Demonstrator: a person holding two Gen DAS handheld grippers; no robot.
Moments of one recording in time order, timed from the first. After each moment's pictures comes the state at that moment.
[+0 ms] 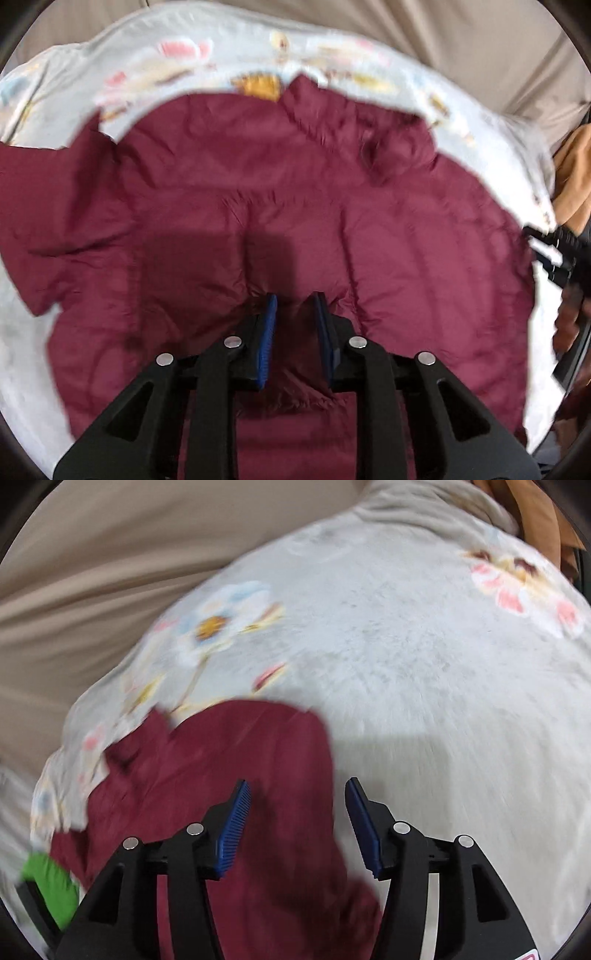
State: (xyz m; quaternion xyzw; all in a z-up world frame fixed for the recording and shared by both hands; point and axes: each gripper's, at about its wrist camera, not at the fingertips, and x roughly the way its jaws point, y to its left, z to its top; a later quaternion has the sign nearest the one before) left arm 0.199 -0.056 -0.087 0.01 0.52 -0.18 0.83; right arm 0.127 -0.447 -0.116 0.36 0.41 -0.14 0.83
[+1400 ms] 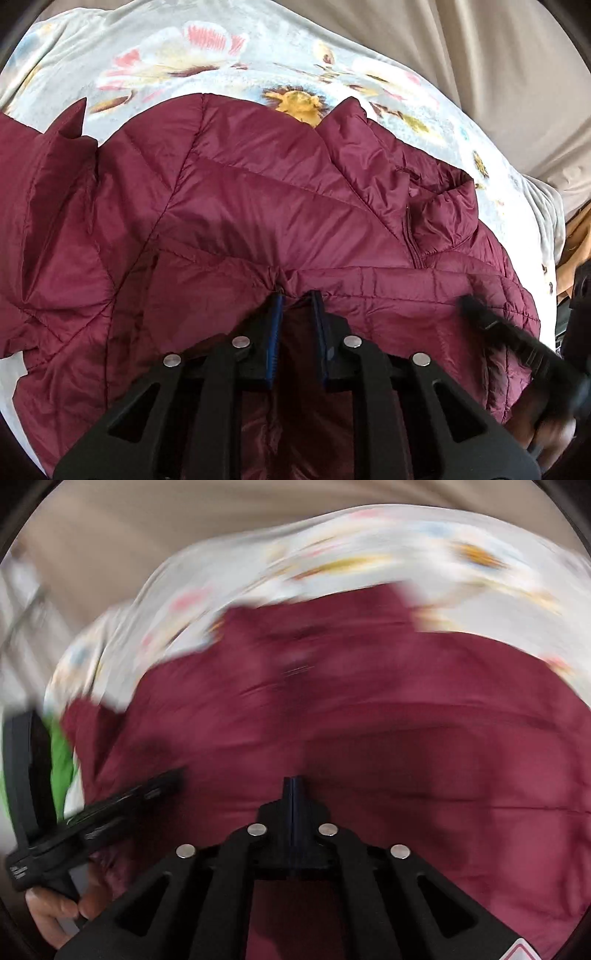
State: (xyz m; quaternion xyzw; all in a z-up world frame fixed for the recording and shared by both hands) left arm 0.249 -0.030 -0.105 -0.09 0.51 -0.15 0.84; right arm 0.218 -0.296 -0.112 0.24 0.44 0.00 0.87
